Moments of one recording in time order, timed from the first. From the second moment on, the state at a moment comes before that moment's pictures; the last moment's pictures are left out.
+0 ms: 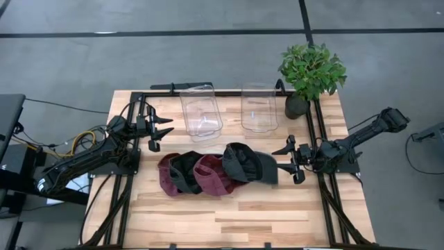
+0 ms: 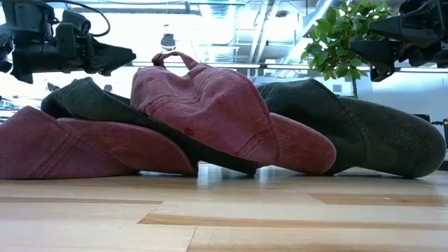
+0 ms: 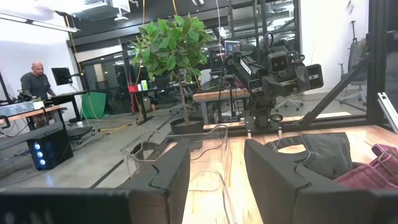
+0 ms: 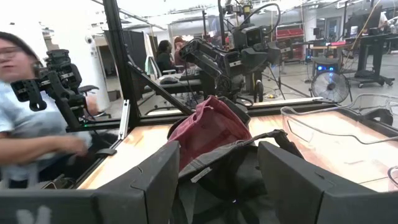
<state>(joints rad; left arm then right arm) 0.70 0.45 0.01 0.63 0.55 0.10 0.43 0.56 0.01 0.60 0.34 0.05</state>
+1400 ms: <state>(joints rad) 0.70 0.45 0.01 0.63 0.55 0.10 0.43 0.56 0.01 0.60 0.34 0.05</state>
